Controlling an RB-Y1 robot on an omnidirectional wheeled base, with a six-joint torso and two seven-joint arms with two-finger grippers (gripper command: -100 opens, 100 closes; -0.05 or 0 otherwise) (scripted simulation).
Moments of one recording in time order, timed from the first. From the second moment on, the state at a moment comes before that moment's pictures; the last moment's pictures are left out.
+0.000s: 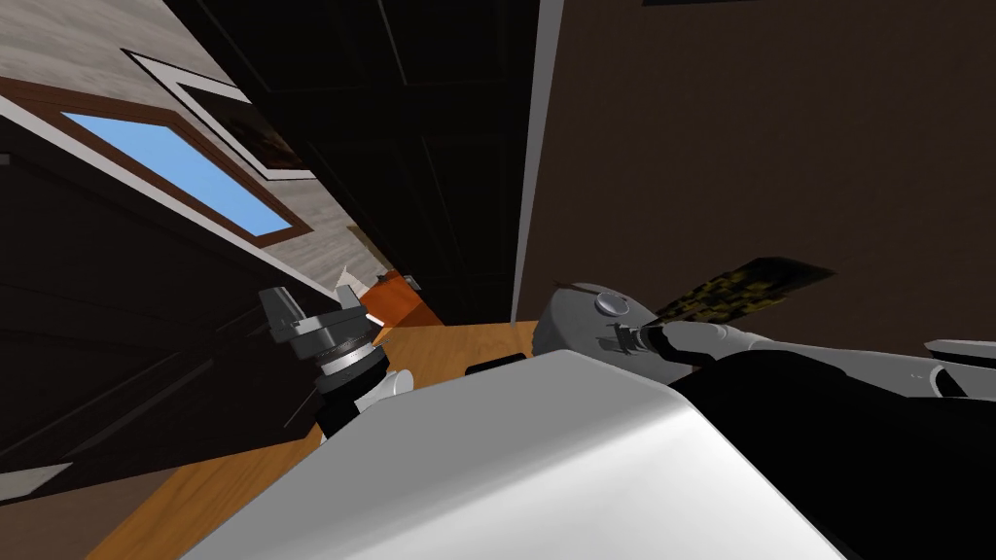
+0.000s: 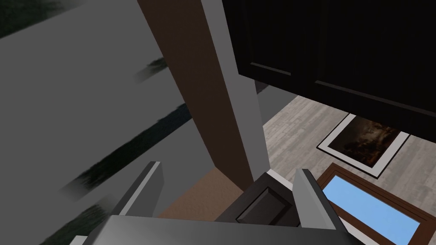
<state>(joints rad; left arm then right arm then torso) 0.55 -0.04 0.05 -2.31 0.09 -0.61 0.01 0.53 -1.50 0.52 -1.40 0.84 -0.25 0.66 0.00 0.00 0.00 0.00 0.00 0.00</state>
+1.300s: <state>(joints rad) 0.55 -0.04 0.05 -2.31 0.09 -0.61 0.01 0.59 -1.56 0.70 -1.67 0.82 0.08 0.56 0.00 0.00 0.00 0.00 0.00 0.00</state>
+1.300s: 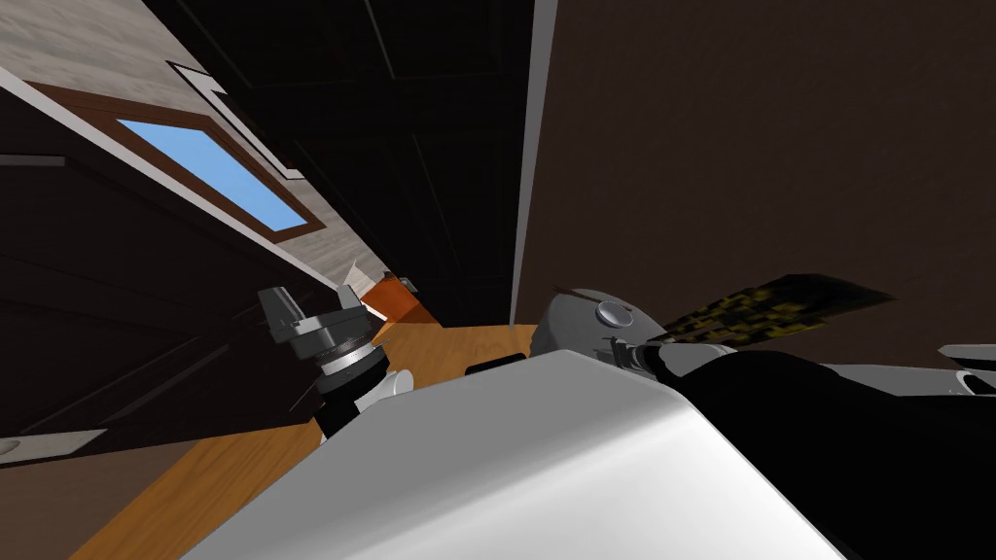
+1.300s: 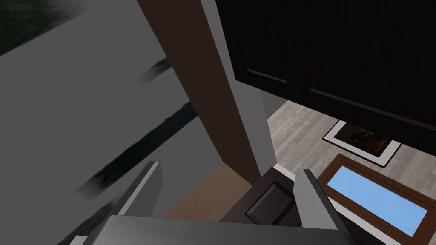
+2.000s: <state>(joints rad) 0.55 -0.04 0.05 -2.31 0.09 -0.61 0.01 0.60 -1.57 0.71 -1.69 0.82 0.11 0.55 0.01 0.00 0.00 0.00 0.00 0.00</state>
